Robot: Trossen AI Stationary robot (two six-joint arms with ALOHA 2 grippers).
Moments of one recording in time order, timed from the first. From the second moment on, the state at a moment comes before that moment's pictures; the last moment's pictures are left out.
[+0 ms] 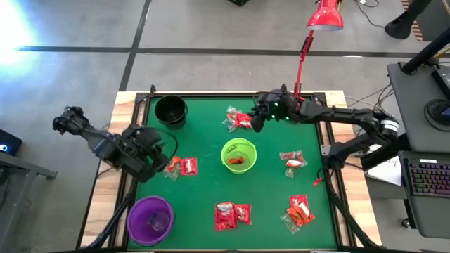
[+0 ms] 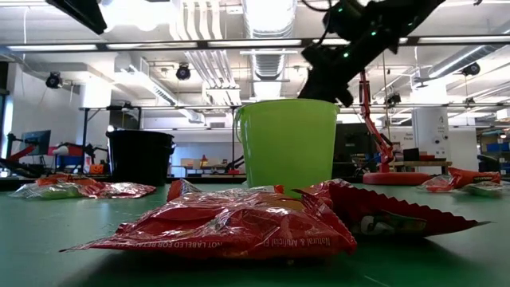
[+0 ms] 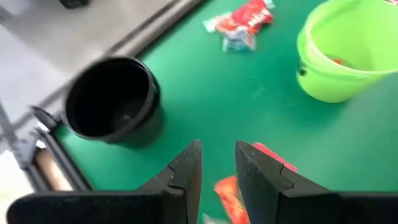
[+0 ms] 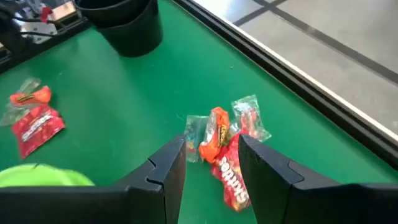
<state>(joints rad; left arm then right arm) -0.54 1.12 1.26 -1.55 -0.78 -1.21 -0.45 1.41 0.94 -0.13 -0.01 0.21</state>
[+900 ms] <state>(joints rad) -0.38 0.88 1.26 -1.55 -0.85 -0.88 -0.61 1.90 1.48 -0.68 -0.22 -0.03</state>
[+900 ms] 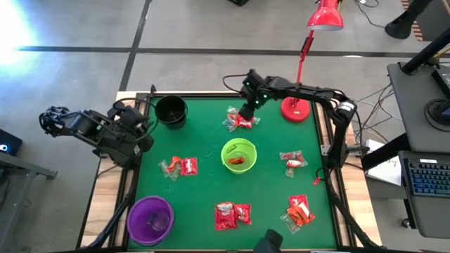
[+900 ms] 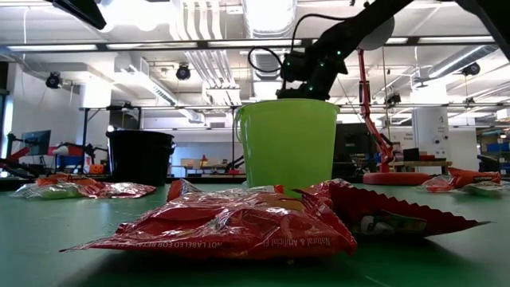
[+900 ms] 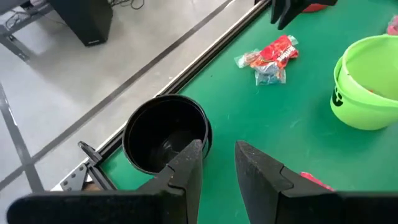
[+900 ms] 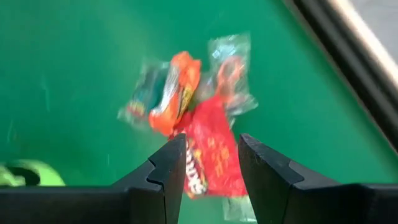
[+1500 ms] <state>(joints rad) -0.38 0.87 1.26 -1.54 -0.85 -0.85 -0.72 1.98 1.47 -0.74 -0.50 -0.22</state>
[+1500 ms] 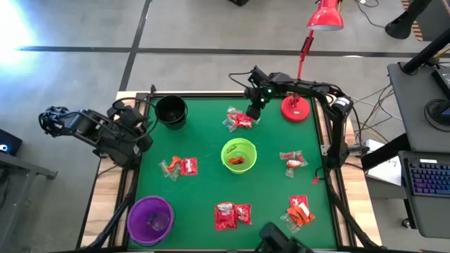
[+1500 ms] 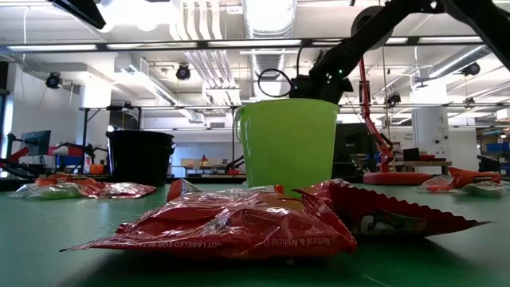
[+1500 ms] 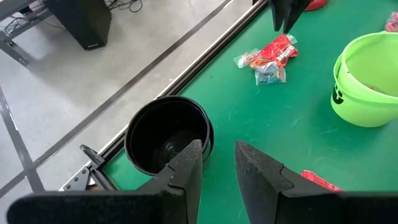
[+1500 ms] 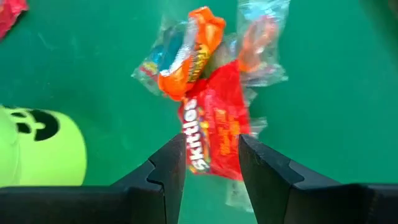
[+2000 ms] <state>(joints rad) -0.38 0.87 1.26 -1.54 -0.85 -0.85 -0.73 2.09 1.49 -0.71 -0.48 -0.22</state>
